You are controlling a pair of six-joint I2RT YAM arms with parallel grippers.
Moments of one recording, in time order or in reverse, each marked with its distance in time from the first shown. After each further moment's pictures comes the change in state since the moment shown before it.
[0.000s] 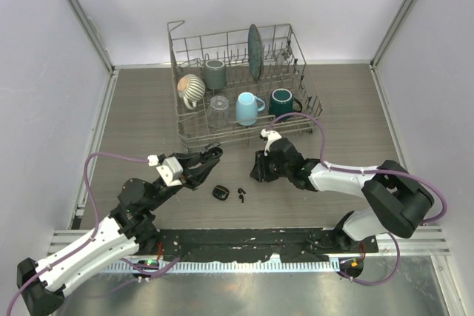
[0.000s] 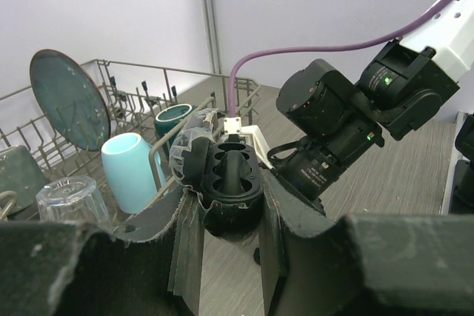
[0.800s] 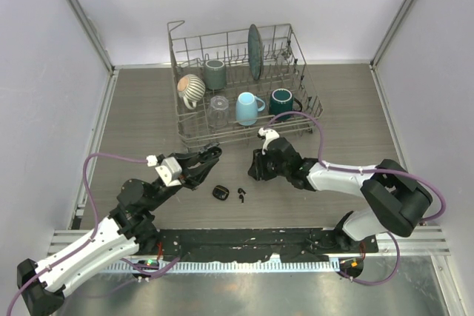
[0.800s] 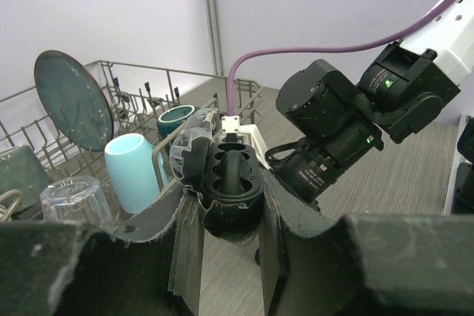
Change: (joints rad) left arm 0.000 -0.013 0.000 -0.005 -0.010 0.000; right arm 0.018 0.019 0.016 0.015 0.021 -0.006
